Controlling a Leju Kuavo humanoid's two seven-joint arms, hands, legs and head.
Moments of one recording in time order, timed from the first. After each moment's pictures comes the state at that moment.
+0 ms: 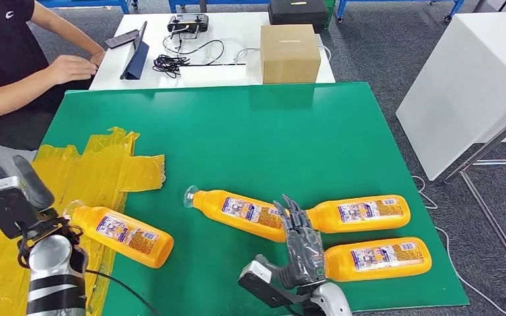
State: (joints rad) left arm -0.19 -0.20 0.21 -1.59 -0.33 0.49 -0.45; right arm 0.12 -0.05 0.52 -1.60 0.97 -0.39 0.14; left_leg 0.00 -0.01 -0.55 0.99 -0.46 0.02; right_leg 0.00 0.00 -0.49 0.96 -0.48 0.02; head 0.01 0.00
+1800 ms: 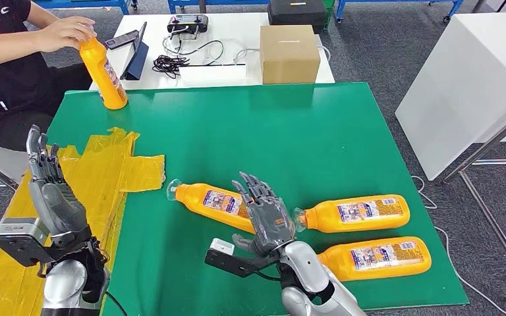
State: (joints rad) left arm -0.05 -0.17 -0.01 -1.73 -0.18 0.33 -0.51; right arm -0.18 -0.02 0.69 -1.44 0.97 -0.20 0.17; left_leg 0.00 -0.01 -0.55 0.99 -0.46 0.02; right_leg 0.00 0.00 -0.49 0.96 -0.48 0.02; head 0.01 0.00
